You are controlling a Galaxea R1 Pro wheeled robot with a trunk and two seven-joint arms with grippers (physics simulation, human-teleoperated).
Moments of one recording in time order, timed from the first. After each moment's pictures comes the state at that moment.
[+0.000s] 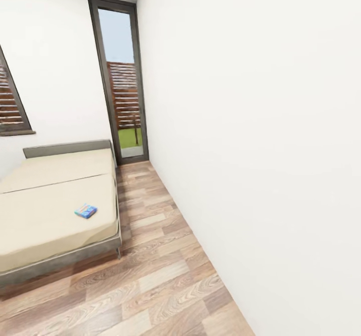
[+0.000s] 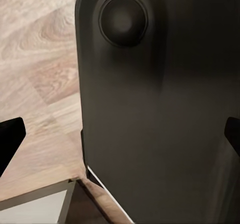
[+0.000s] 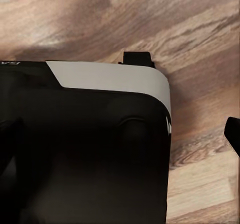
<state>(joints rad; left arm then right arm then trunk) 0.02 0.01 0.00 -0.03 0.00 -0.01 0.01 -0.16 0.01 0.00 -0.02 0.00 0.08 -0.01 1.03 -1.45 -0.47</state>
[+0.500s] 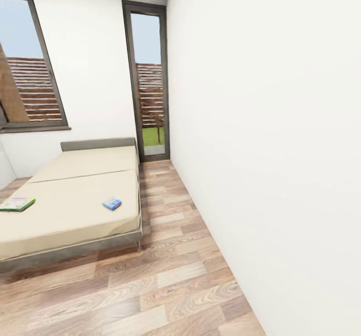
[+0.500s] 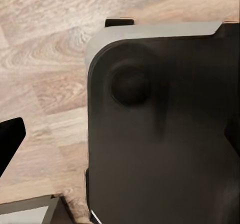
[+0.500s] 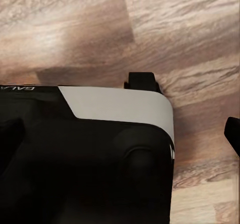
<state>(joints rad) -0.01 0.02 0.02 -0.09 0.00 -0.01 0.00 -0.25 0.03 0.00 -0.02 0.00 0.17 -0.02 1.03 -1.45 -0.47</state>
